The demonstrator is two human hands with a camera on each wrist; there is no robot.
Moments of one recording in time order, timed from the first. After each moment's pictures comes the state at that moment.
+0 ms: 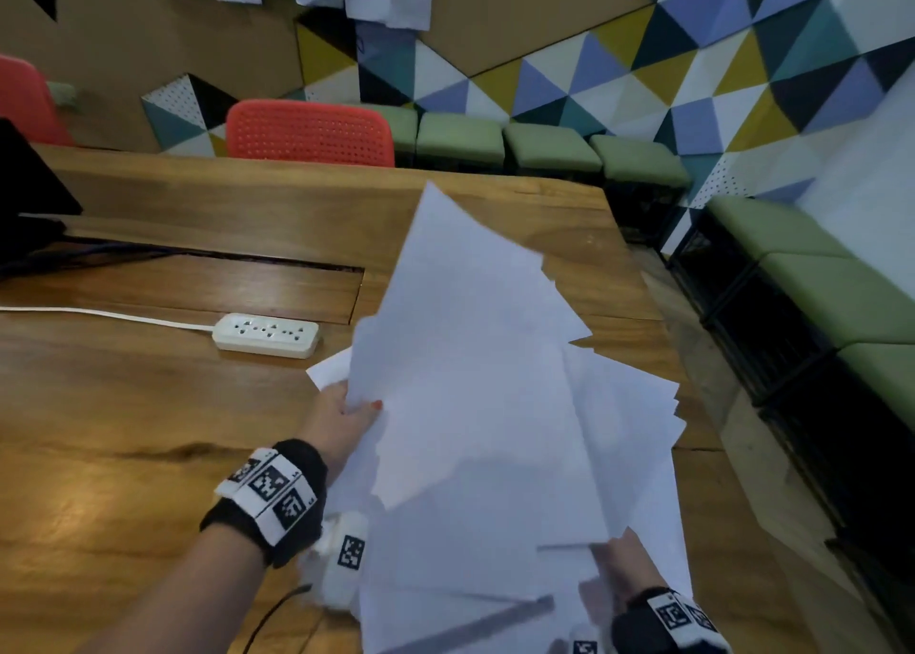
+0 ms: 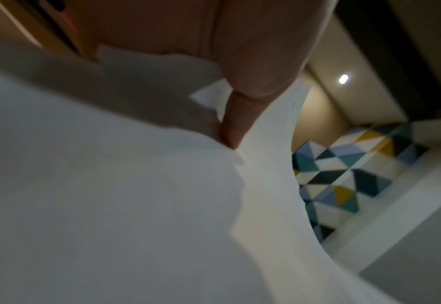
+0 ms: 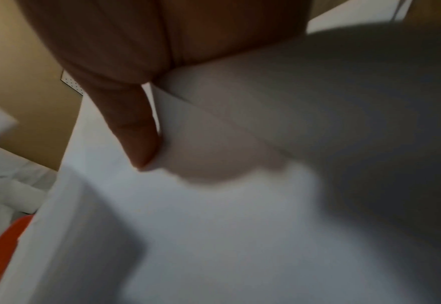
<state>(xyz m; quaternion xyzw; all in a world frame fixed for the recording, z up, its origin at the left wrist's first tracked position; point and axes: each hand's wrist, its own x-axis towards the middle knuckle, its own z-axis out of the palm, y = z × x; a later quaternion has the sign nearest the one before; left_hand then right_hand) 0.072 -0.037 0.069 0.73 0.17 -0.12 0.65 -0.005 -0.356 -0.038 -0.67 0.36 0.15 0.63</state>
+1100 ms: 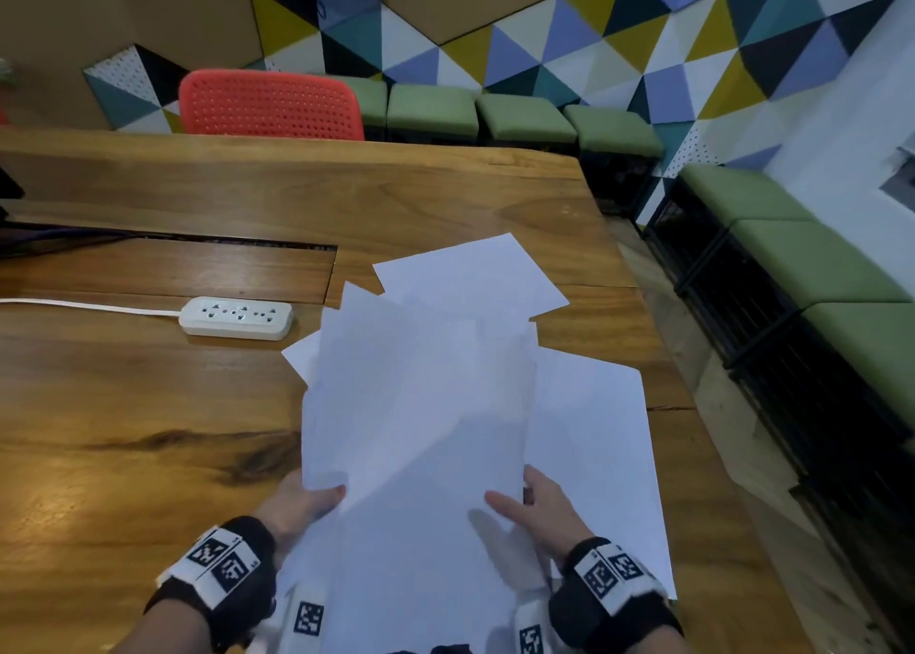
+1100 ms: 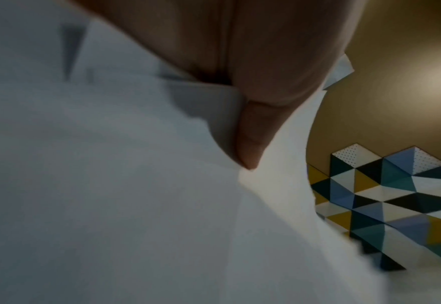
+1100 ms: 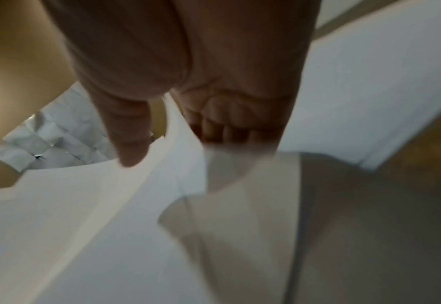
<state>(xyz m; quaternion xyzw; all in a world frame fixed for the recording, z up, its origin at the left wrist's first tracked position) 0.011 -0.010 -0.006 0.63 0.24 -0.30 0.68 -0.013 -0.291 -0.003 -0.75 0.18 0.22 0.59</state>
